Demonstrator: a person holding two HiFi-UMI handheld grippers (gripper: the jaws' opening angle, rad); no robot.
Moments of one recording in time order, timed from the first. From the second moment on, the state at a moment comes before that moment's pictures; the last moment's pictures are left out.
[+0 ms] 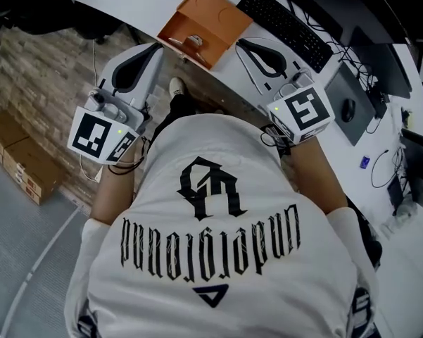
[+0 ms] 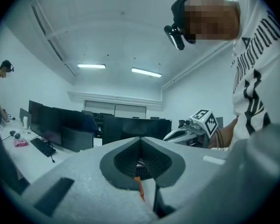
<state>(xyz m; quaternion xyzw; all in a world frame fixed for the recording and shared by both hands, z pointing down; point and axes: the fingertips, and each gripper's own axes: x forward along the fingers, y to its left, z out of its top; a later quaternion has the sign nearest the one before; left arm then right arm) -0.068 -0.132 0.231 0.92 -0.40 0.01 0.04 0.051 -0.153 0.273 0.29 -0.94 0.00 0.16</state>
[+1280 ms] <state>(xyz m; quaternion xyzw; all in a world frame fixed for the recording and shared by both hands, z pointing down) -0.046 -0.025 0.235 0.89 -0.45 0.06 0.07 0.076 -0.077 0.261 0.25 -0.96 0.01 0.10</state>
